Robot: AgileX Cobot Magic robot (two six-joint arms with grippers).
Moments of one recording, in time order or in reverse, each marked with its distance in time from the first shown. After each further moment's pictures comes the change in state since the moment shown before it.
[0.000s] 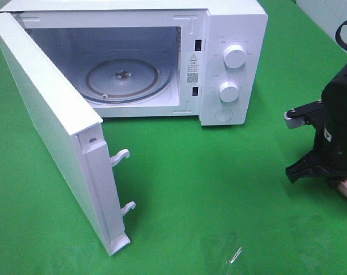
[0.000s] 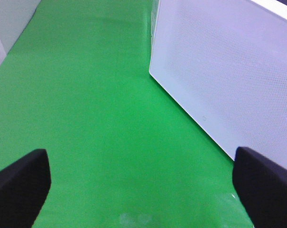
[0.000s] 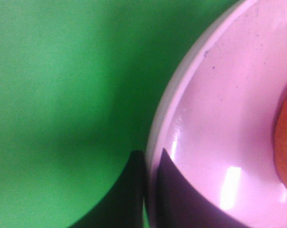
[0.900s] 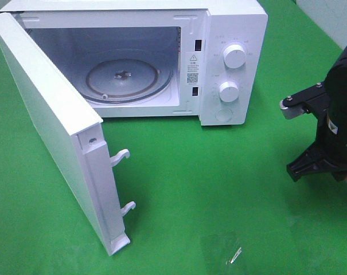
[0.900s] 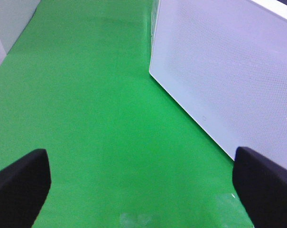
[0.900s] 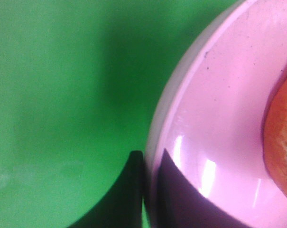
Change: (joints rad) left arm 0.000 0.000 0.000 0.000 0.000 0.000; right arm 0.152 -0.191 0.040 -0.007 0.167 0.024
